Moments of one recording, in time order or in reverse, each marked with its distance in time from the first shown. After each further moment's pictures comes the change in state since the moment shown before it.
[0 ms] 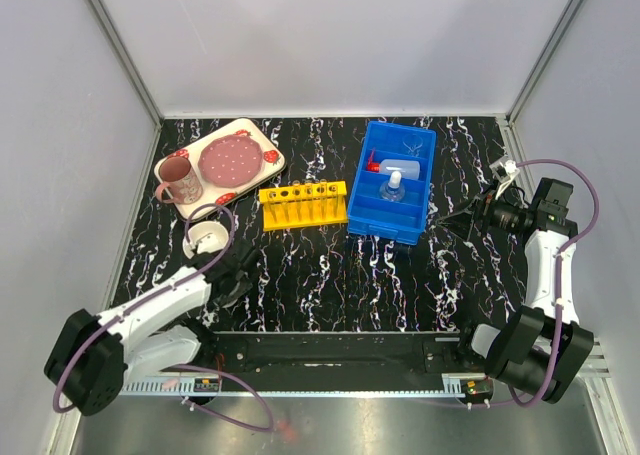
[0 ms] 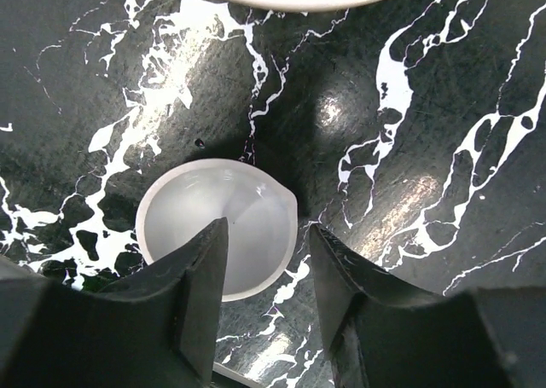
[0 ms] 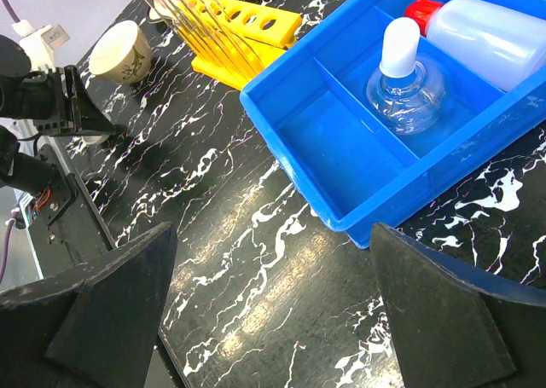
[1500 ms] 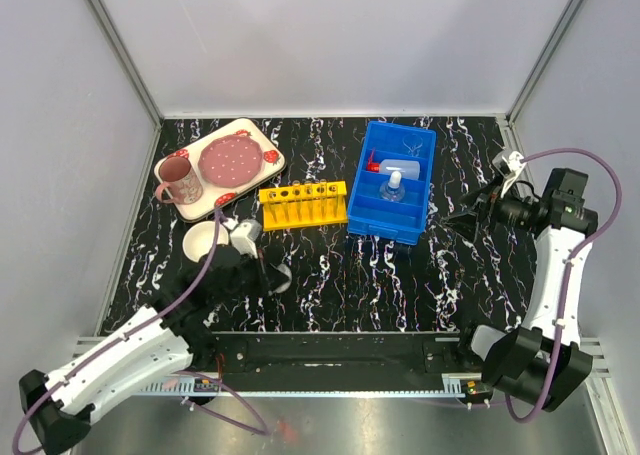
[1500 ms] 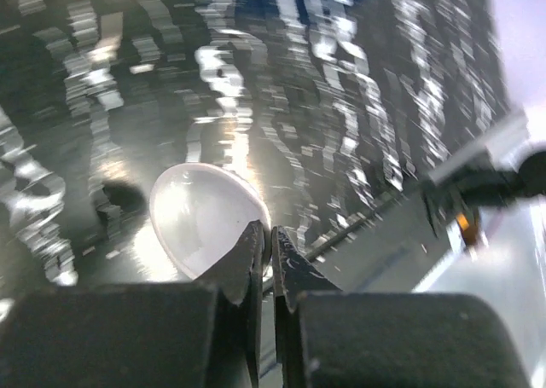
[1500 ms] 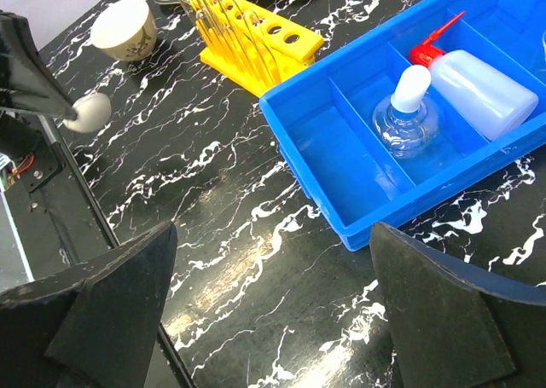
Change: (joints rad) left arm -0.113 -0.427 -0.022 0.340 0.463 0.454; right arm 0.000 -0.062 0.172 -0.298 0.001 -0.233
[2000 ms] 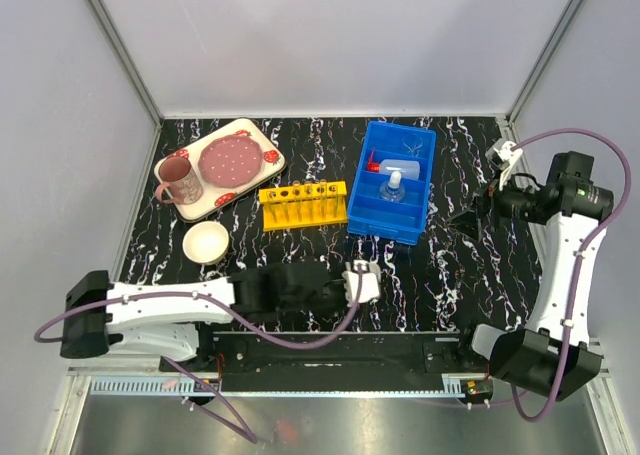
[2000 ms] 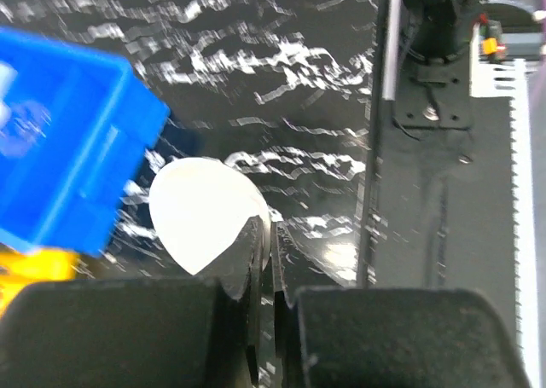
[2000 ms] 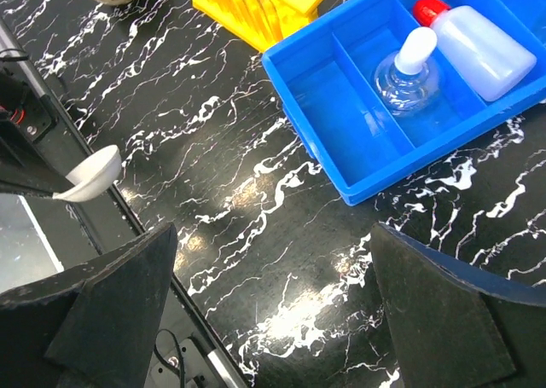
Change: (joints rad) left arm -0.592 0.558 0.307 0.464 0.003 0.904; right arm 0.043 0.070 0.286 -0.378 0.170 -0.170
